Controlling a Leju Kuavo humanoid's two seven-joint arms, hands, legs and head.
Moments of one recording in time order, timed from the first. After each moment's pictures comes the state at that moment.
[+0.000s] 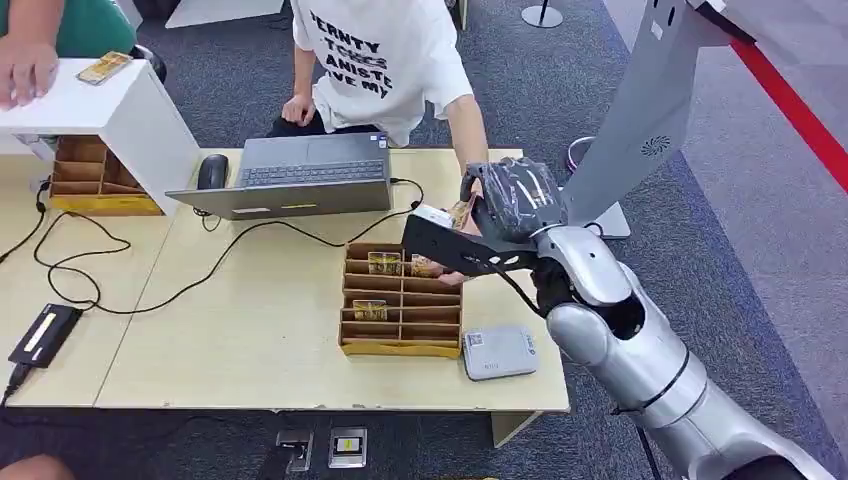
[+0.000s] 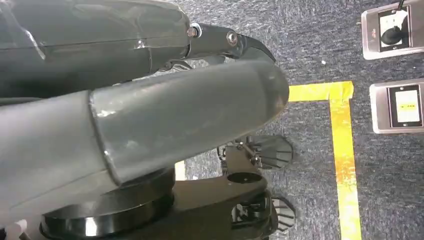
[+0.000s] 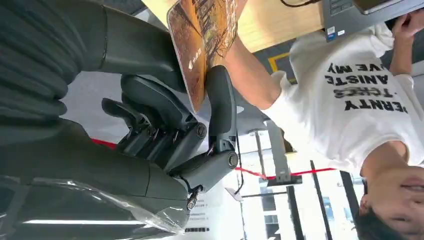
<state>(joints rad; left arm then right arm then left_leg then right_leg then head) -0.19 -0.01 -1.00 -0.28 0.97 0.38 0.08 -0.77 -0.22 0.80 -1.57 0.66 0.08 0.49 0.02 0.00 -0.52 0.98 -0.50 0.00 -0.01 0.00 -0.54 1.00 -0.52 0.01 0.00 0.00</state>
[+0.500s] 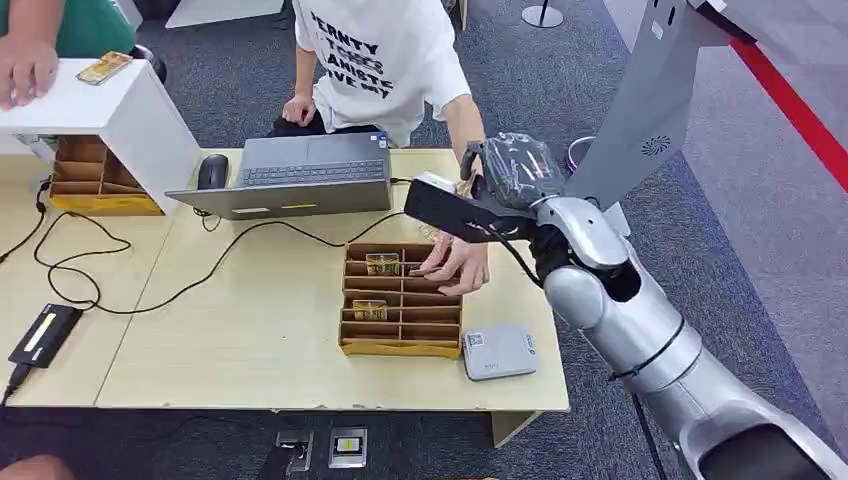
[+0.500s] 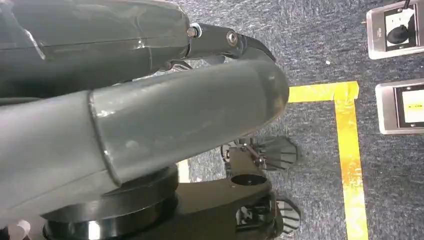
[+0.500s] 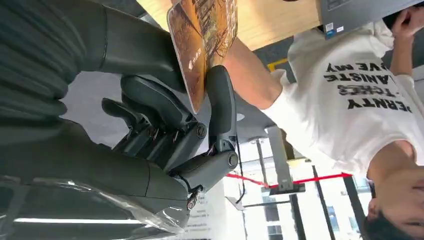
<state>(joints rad) -0.19 -0.01 -1.00 -0.28 0.96 0.37 0.09 -0.86 -0.19 0.80 -1.42 0.59 0.06 0.45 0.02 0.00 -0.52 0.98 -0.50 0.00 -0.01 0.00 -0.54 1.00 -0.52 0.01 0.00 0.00</state>
